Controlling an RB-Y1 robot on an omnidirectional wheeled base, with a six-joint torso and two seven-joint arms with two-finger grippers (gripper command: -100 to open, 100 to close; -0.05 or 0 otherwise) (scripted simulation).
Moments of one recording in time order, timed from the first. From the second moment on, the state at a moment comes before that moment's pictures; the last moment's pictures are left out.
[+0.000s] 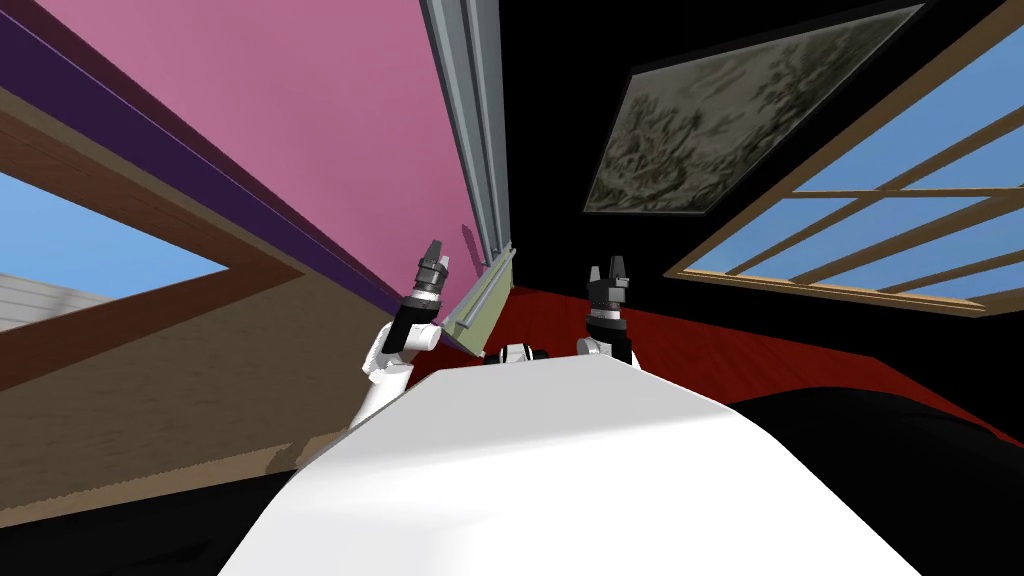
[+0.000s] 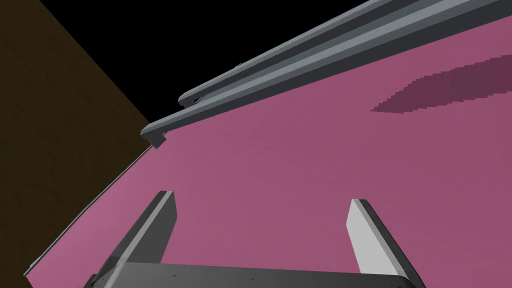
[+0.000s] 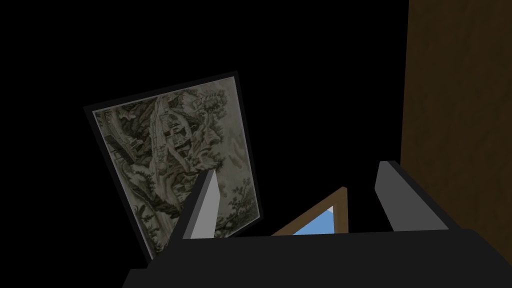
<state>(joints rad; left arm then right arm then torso) 0.17 0.46 -0.03 -2.24 0.13 -0.11 -0.14 0.54 0.03 0.00 -2.27 -0.03 -0.49 0.06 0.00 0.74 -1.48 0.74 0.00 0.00</state>
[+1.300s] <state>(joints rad) -0.07 0.78 -0.04 -2.12 0.32 0.20 -0.17 0.54 0.03 0.00 -2.27 -0.03 -0.49 0.06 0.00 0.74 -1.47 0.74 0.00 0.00</state>
